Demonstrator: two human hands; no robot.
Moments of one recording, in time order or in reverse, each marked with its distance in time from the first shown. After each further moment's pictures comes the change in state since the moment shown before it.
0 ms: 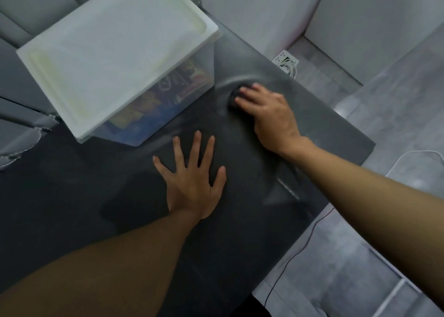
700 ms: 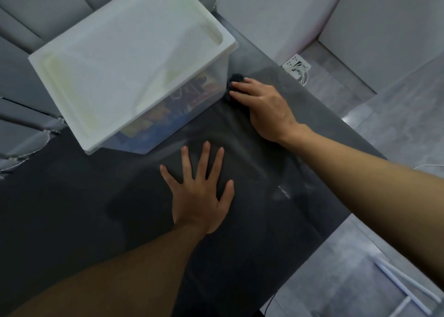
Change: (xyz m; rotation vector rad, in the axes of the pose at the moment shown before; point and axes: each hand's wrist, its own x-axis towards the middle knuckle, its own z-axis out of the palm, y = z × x) left_hand -0.001 -0.002 -0.006 -0.023 -0.023 0.022; right_hand 0.057 0.000 0.008 0.173 -0.049 -0.165
